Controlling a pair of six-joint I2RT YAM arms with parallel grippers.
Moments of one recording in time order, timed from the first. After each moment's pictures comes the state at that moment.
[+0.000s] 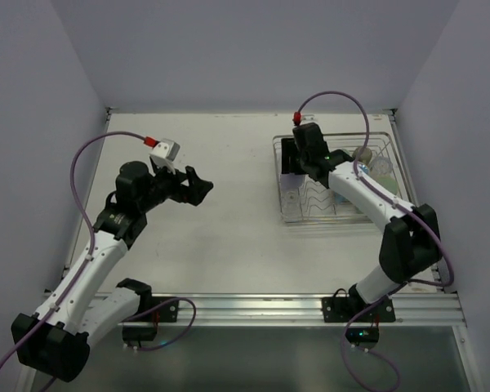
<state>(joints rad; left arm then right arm) -0.31 0.90 0.79 -0.19 0.34 -0.23 0.47 1.62 1.28 -0.44 0.25 0.30</state>
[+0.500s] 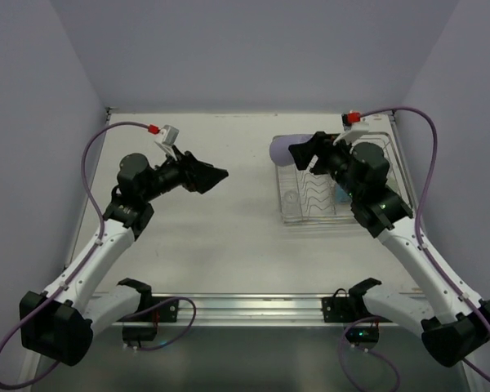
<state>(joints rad) -0.31 1.02 0.79 0.16 0.62 -0.58 0.47 1.03 1.08 -0.18 0.05 0.41</state>
